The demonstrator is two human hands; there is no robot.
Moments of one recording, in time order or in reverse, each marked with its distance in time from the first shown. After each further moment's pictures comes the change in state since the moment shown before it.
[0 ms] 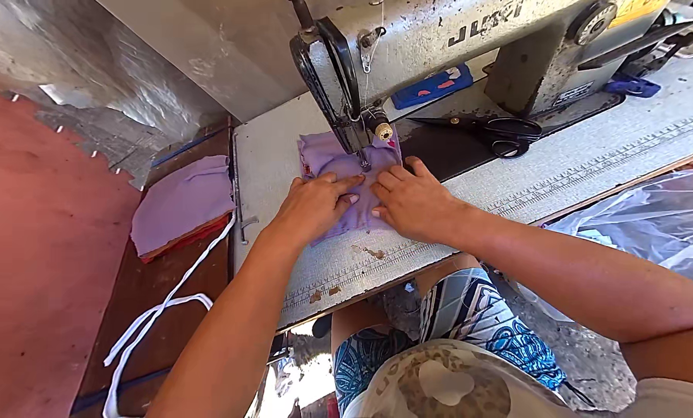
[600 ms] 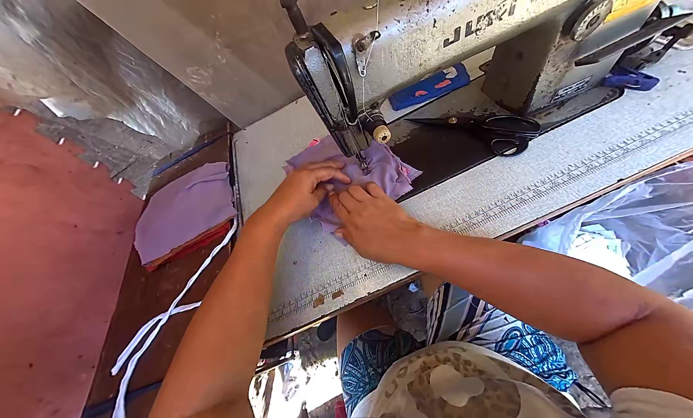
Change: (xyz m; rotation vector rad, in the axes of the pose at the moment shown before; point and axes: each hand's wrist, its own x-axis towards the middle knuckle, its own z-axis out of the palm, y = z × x) left_hand 0.021 -0.054 0.002 -0.397 0.062 0.154; right_hand 0.032 -0.052 0.017 0.117 0.004 -0.035
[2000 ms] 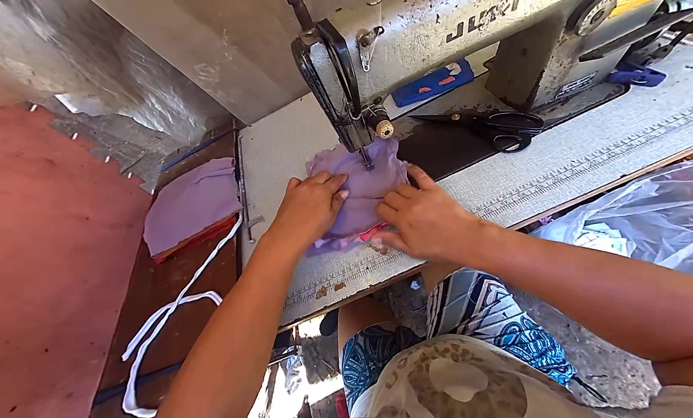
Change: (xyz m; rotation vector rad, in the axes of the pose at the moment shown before) left_hand -0.023 0.053 0.018 0.394 0.008 -0.230; right_hand -0.059 0.032 -0.023 -0.060 0.136 -0.087
